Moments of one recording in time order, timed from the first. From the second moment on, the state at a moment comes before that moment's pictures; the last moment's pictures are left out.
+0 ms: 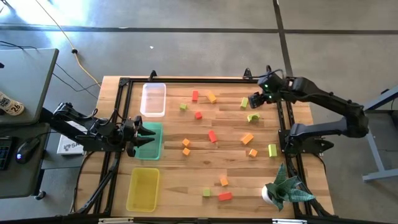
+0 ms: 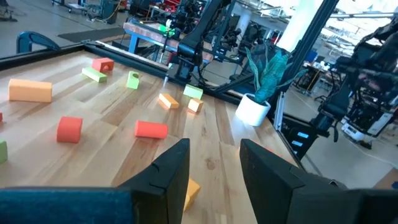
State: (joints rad) left arm -0.31 0.08 0.07 -0.08 -0.42 -0.39; right arm -0.47 1.09 1.14 -1.12 0.20 0.60
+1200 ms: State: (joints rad) left arm -0.31 0.08 0.07 -0.09 -0.43 -0.39; right arm -0.50 1.57 1.14 -1.21 0.10 -0.09
